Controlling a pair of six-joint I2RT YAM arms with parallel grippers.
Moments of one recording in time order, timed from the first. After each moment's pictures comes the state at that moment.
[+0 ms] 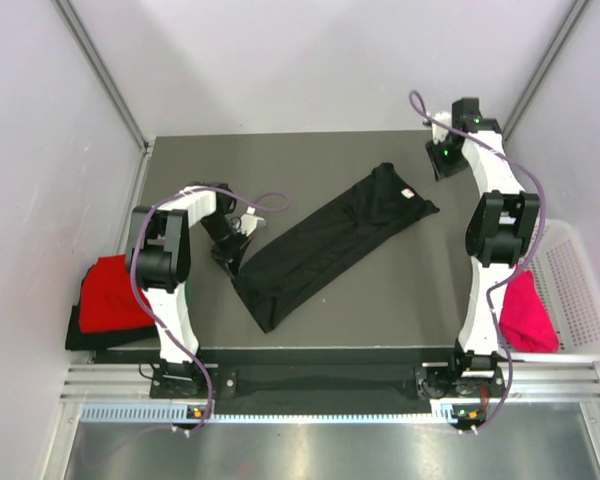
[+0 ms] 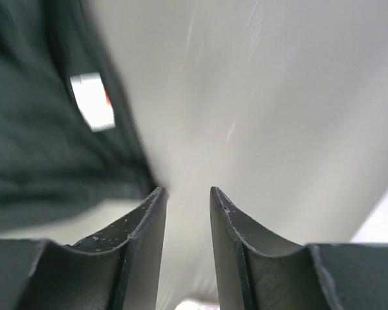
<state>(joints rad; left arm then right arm) -0.13 2.02 1.37 -1.11 0.36 0.53 -0.02 2.24 2.06 -0.96 -0.06 -0.43</state>
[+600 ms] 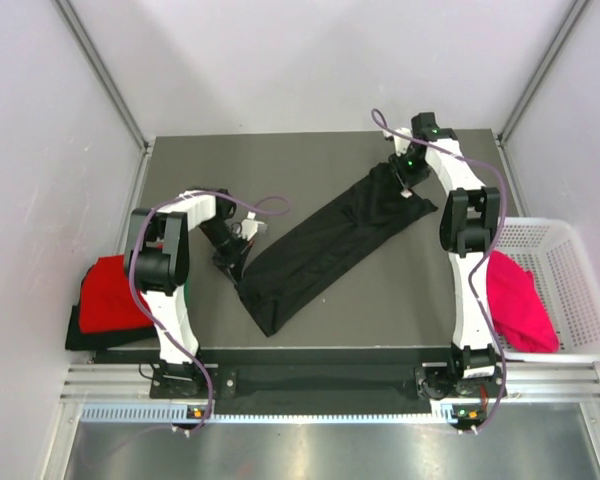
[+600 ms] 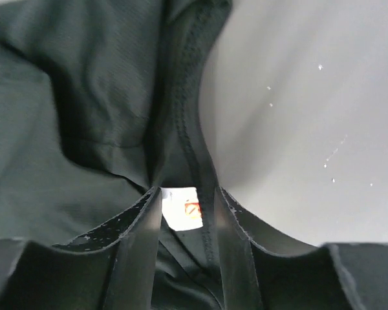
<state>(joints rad) -0.13 1.99 1.30 -1.11 0.43 0.51 0.10 2.51 2.31 -0.95 -0.17 -0.41</state>
